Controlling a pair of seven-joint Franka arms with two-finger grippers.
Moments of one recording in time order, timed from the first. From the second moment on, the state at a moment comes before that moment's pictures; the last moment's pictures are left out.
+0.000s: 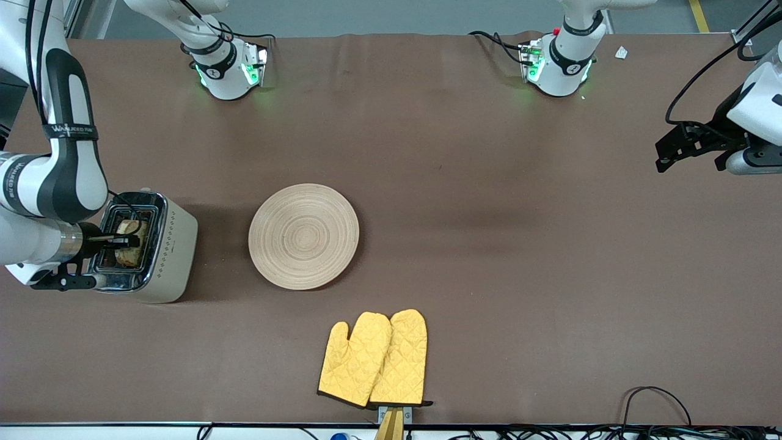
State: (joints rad) left arm -0.09 -0.01 -0.03 -1.55 0.04 1.61 -0.11; right arm 0.00 0.45 -0.15 -1.58 0.01 1.78 -0.16
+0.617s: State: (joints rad) left arm -0.09 -0.01 -0.03 -1.55 0.04 1.61 -0.11; right arm 0.03 0.38 -0.11 -1.38 0.03 1.57 -0.13
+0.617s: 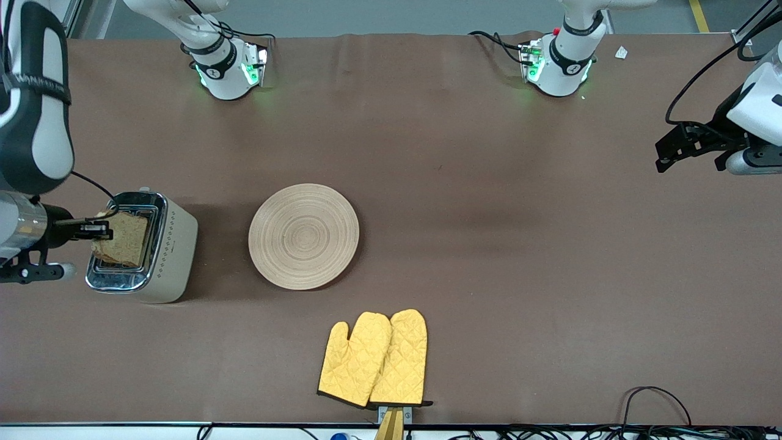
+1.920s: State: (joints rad) left arm -0.09 -0.01 -0.03 -1.55 0.04 1.61 -0.11; right arm 0.15 0.42 0.13 -1.85 0.53 2.12 0.01
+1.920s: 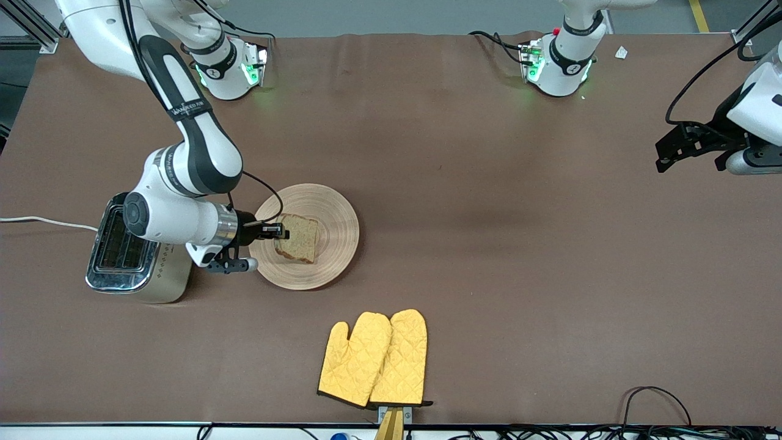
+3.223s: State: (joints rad) left arm -0.29 0.68 -0.16 -1.62 -0.95 2.13 -0.05; right arm 0.09 0.40 -0.02 -1.98 0.51 2.12 -0.20
